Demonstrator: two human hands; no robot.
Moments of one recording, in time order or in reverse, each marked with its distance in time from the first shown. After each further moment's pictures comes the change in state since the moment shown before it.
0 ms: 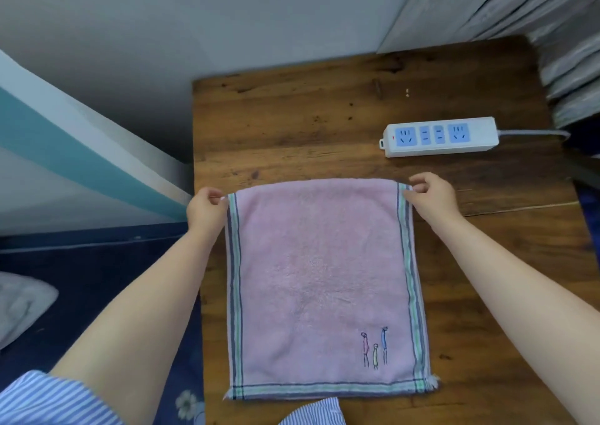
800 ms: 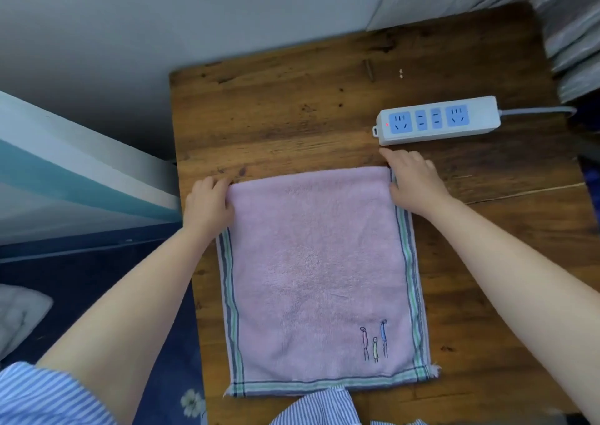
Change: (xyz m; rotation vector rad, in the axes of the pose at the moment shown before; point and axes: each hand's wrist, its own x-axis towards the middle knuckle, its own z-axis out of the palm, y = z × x) left_hand 0.013 0.008 0.011 0.745 -0.106 0.551; right_hand 0.017 -0.006 0.008 -0.653 -0.139 -0.454
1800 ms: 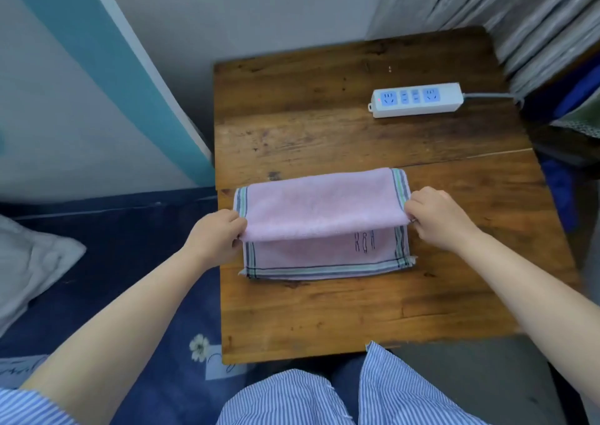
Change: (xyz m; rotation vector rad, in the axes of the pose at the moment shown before) left_hand -0.190 -0.030 -0.011 0.150 0.154 0.616; right_hand -0.189 0.004 0.021 -0.225 0.212 -0.347
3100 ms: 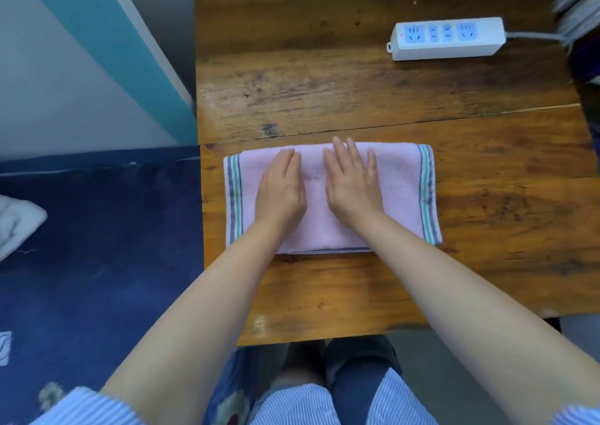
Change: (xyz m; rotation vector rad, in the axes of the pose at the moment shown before) left_hand 0.062 0.079 0.082 -0.449 0.158 -0.461; right_hand 0.066 -0.115 0.094 0.126 0.011 0.216
